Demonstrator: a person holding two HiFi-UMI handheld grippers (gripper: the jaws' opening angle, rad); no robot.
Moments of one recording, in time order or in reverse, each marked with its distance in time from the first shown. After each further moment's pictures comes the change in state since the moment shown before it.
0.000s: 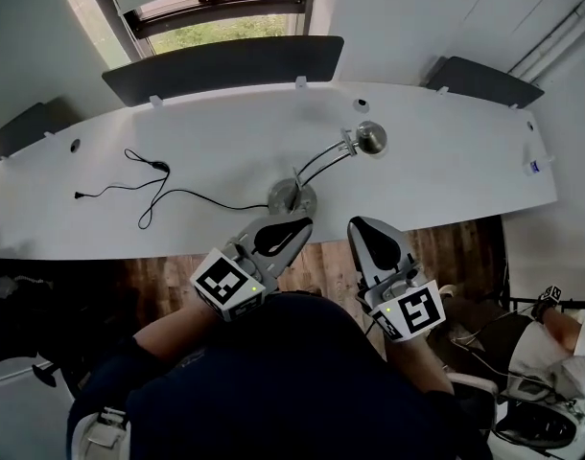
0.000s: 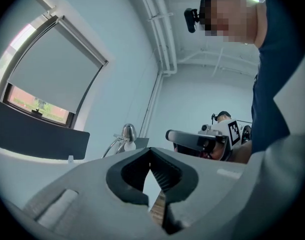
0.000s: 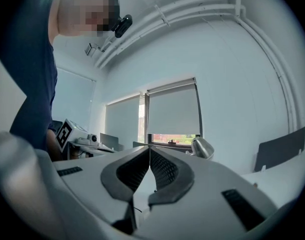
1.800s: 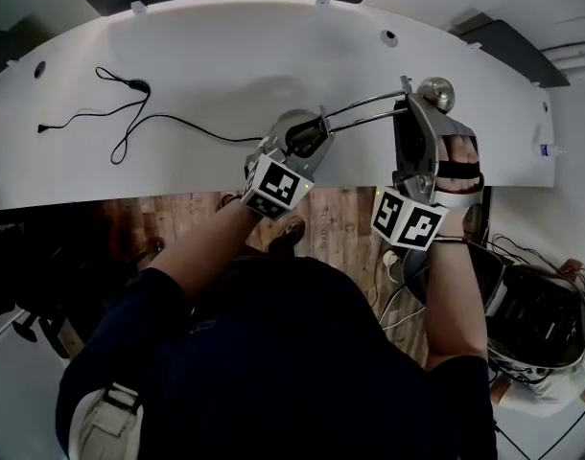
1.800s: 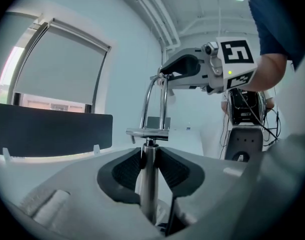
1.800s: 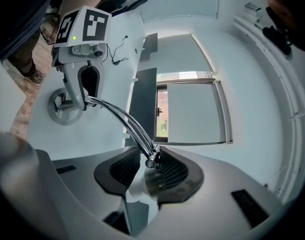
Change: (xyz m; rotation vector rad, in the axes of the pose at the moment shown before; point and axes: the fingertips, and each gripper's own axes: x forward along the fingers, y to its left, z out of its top) left arm 0.066 0.140 -0.150 0.184 0.160 0.218; right arm 0.115 -0.096 -0.067 -1.495 0.567 -0.224
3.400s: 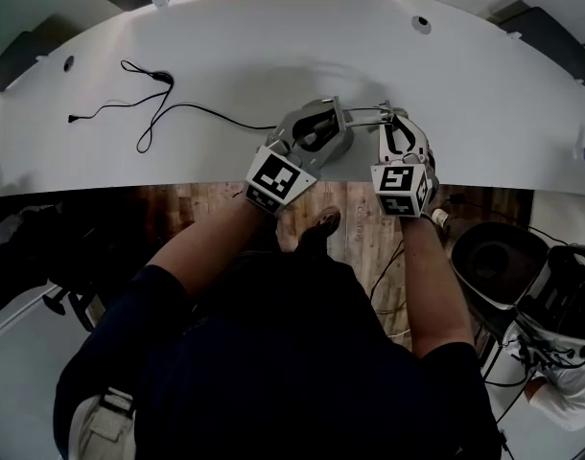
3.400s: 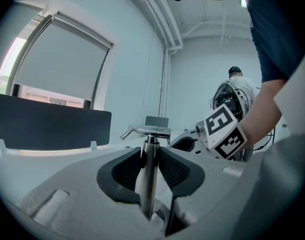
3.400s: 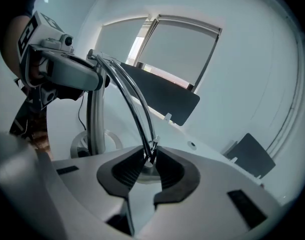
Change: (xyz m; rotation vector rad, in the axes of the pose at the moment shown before) left arm 0.003 0.004 0.001 -0.061 -0.008 -0.028; right arm 0.051 0.196 -0.035 1.028 0.107 0.384
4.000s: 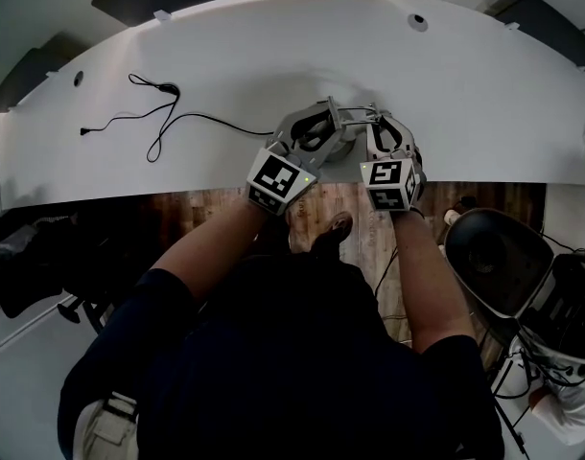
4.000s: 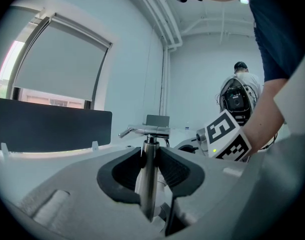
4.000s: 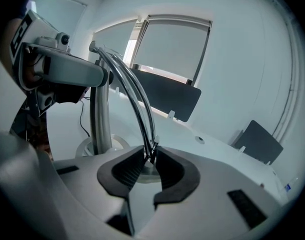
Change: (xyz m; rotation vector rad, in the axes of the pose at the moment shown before) left arm -0.021 -0.016 0.002 0.054 0.018 0.013; right arm -0.011 0.039 -0.005 0.126 -0.029 0.026
